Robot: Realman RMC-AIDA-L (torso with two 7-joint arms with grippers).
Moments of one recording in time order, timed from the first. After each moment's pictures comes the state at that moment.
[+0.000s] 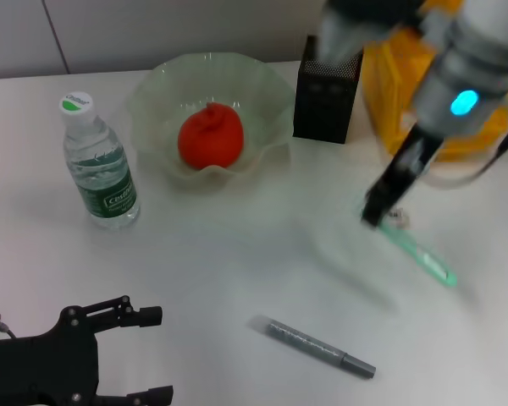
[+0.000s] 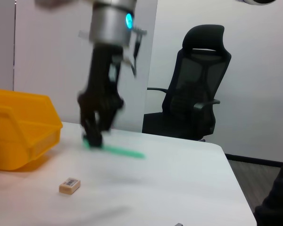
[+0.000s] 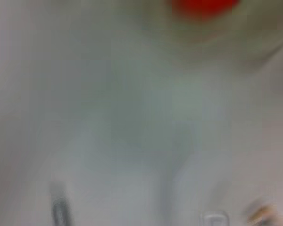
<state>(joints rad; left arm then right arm) -0.33 -2.06 0.78 0.63 2.00 1.89 -1.00 0.92 2.05 -1.17 -1.18 -2.73 -1.82 2.64</state>
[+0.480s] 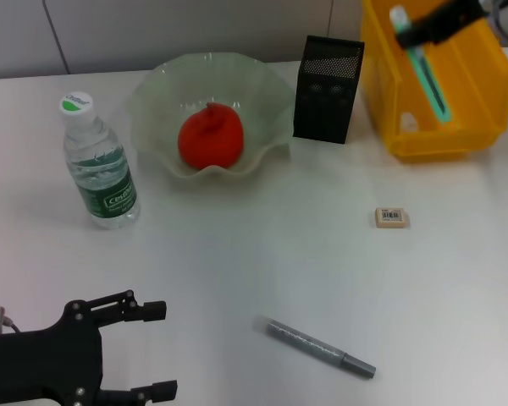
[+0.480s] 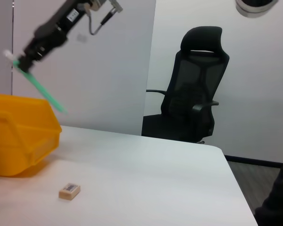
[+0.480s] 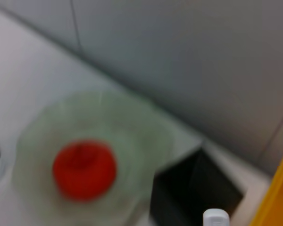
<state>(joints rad) -0.34 -2.07 0.78 0.63 2.00 1.89 -1.00 0.82 2.00 -0.87 -1.37 -2.61 -1.57 2.38</state>
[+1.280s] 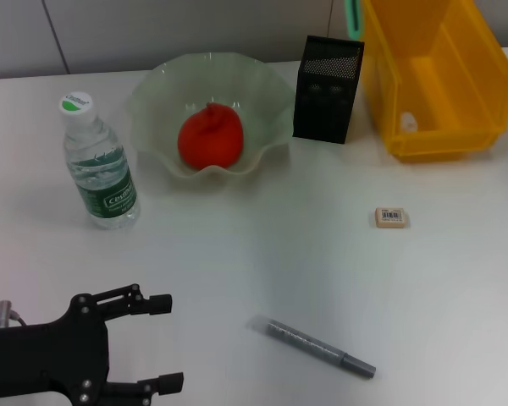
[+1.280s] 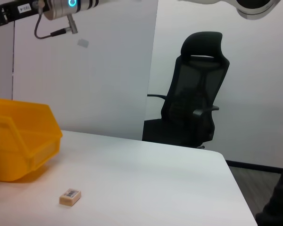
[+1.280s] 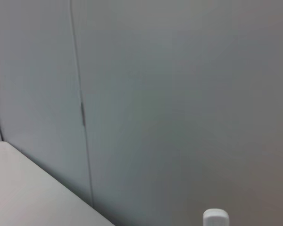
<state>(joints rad) -0.36 -2.07 0.78 0.61 2.00 1.88 -1.00 0.84 1.93 -0.83 -0.85 -2.06 -1.11 1.88</state>
